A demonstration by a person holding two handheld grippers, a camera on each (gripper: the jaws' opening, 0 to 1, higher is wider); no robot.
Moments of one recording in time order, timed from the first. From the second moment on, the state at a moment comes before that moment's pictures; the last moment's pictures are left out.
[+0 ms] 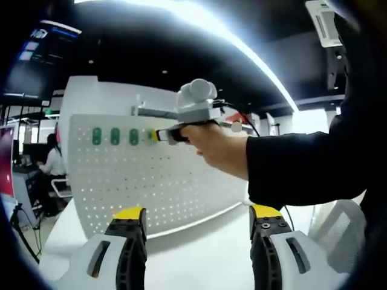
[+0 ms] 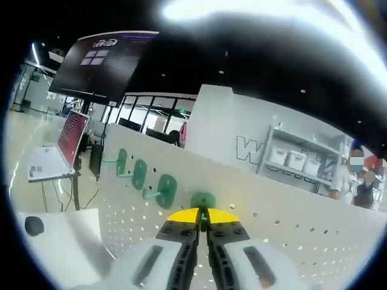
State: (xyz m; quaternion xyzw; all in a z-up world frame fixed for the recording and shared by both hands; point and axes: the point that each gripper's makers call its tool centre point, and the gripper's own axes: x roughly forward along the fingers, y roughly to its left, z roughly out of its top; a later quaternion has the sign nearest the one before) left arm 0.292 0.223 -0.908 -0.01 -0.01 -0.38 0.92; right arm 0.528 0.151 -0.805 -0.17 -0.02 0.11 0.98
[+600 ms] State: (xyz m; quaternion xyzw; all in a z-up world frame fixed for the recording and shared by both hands) left arm 0.292 0.223 -0.908 -0.02 0.00 -0.38 0.92; right arm 0.525 0.147 -0.796 -0.08 -0.05 0.10 0.99
